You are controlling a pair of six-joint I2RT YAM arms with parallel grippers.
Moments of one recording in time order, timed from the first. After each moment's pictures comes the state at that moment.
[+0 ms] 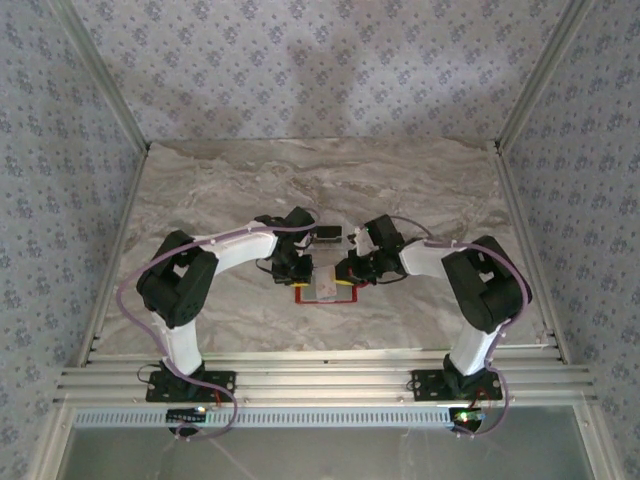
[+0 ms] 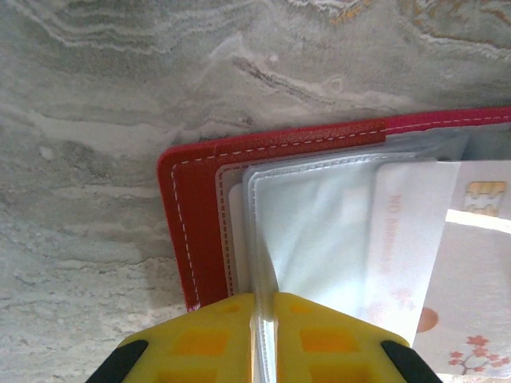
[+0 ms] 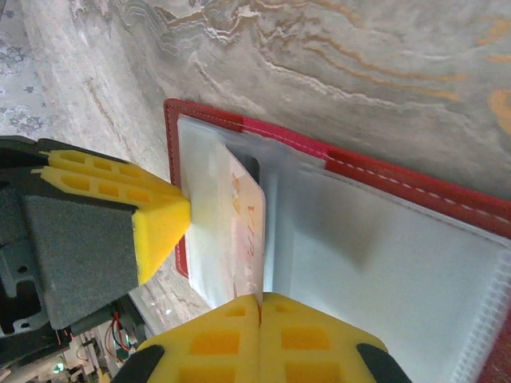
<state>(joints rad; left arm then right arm) -0.70 1.85 1.19 -0.75 0.22 -0.67 0.50 1.73 0.81 -0.11 -0.73 0.63</state>
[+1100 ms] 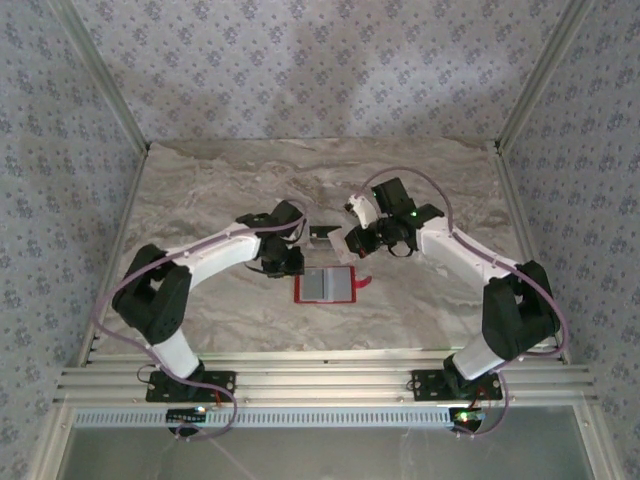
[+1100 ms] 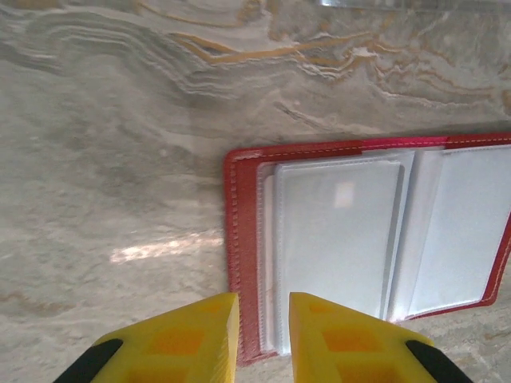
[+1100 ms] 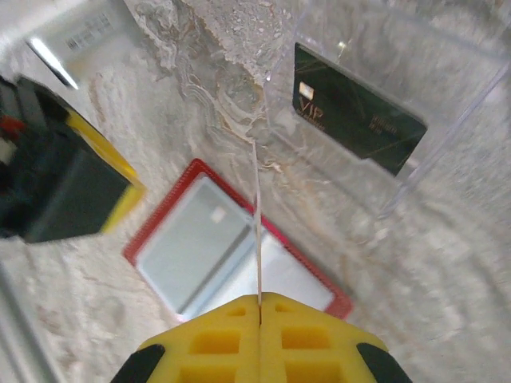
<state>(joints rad) -0.66 1.67 1.12 -0.73 0.15 -0.69 0.48 1.54 1.13 -0.57 -0.42 -0.10</state>
